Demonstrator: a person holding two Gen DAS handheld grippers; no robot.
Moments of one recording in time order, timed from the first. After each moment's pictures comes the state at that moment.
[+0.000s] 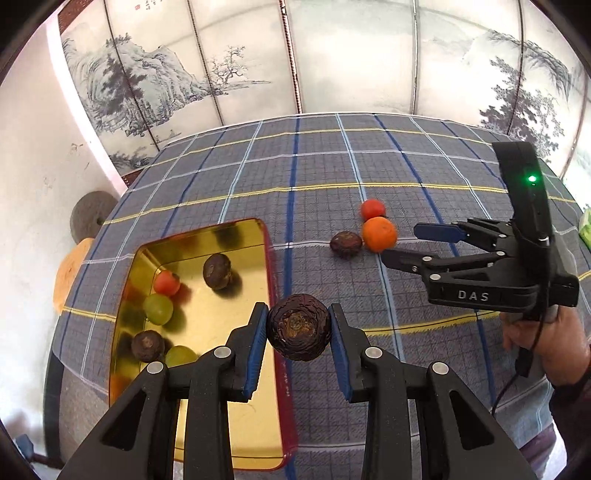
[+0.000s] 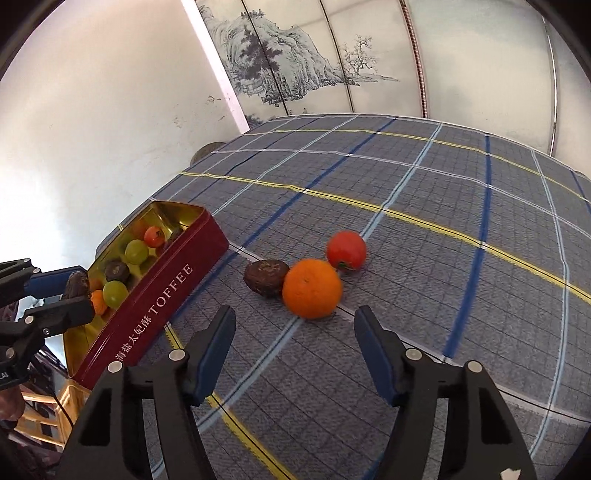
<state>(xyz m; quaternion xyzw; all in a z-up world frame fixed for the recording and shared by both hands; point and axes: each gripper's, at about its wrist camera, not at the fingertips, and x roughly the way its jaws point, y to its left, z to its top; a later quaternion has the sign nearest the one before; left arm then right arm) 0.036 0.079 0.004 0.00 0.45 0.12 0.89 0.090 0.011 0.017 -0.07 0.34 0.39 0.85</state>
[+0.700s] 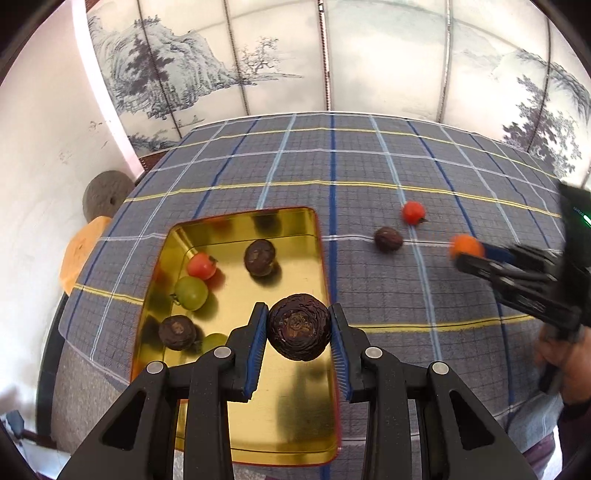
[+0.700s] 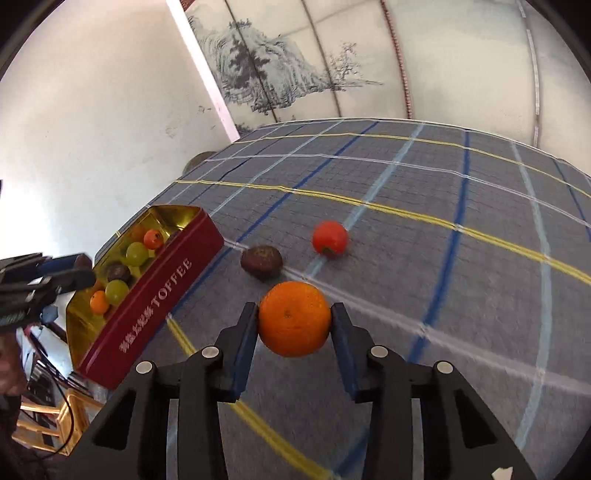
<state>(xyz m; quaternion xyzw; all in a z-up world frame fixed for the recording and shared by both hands) 0.021 0.120 0.003 -0.03 0.45 0.16 0.88 0.068 -0.021 0.017 -0.05 0.34 0.37 0.87</state>
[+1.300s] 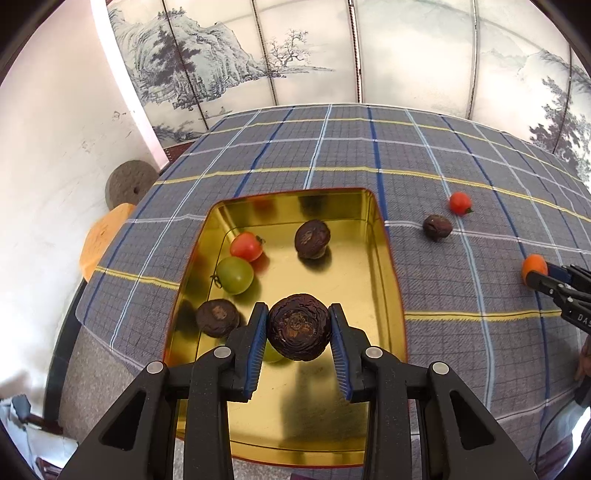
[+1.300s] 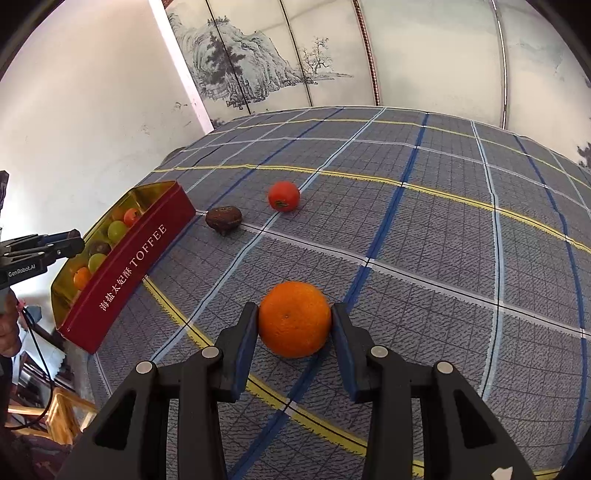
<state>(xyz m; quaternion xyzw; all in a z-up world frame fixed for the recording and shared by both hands) 0.004 0.151 -0.016 -0.03 0.45 0.20 0.87 0.051 -0.055 0.002 -0.06 0.35 0.33 0.88</state>
